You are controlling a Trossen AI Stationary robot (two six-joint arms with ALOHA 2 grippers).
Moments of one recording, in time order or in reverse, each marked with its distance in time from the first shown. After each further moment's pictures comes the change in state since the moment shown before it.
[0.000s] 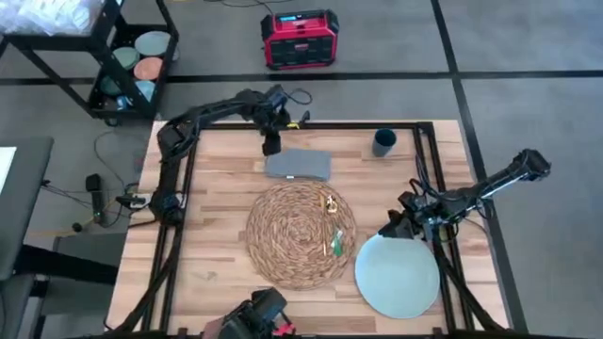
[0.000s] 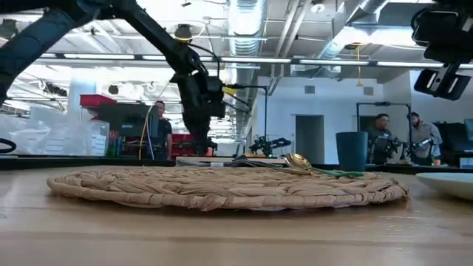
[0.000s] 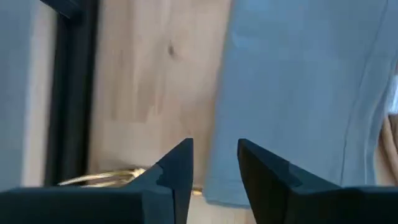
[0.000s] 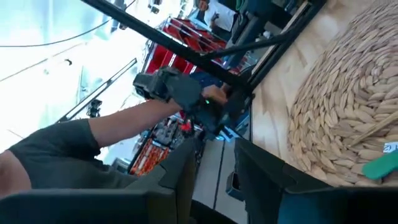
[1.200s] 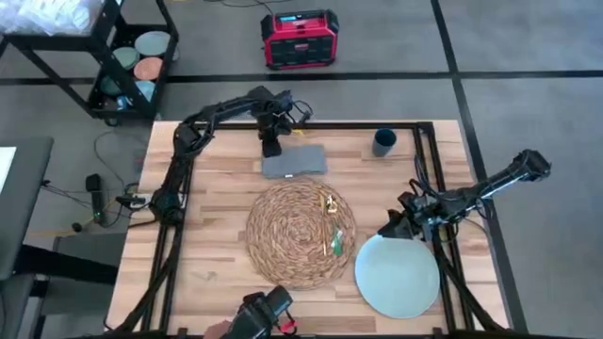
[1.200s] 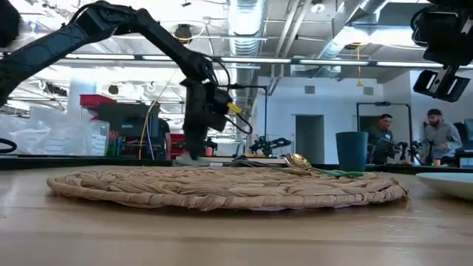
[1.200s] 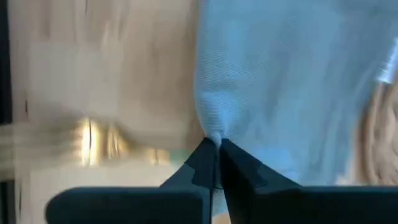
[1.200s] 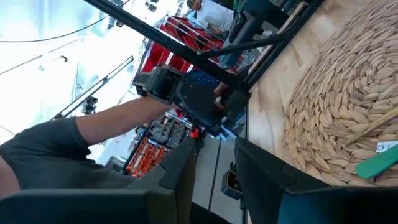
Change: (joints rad) left arm -0.010 0.115 0.200 -0.340 -0.084 -0.203; right arm 0.000 0.000 0.001 -0.022 0.000 -0.016
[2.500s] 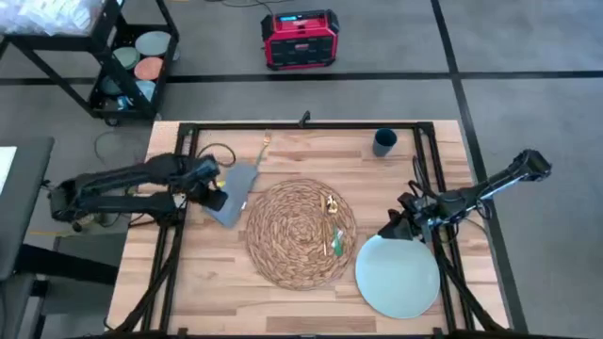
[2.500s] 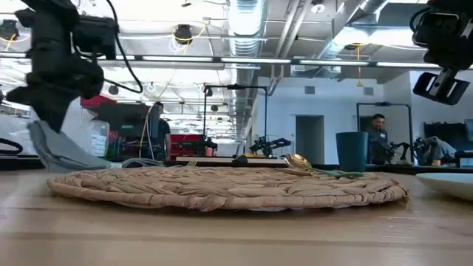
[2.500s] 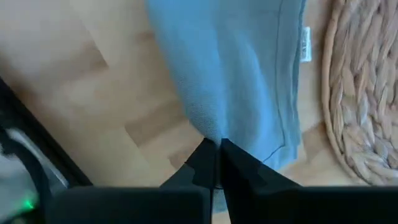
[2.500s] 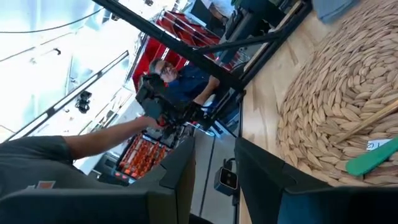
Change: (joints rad) left arm -0.403 -1.356 -1.284 0.187 -0.005 -1.290; right arm 0.001 0.000 0.000 -0.015 -0.011 -0.026
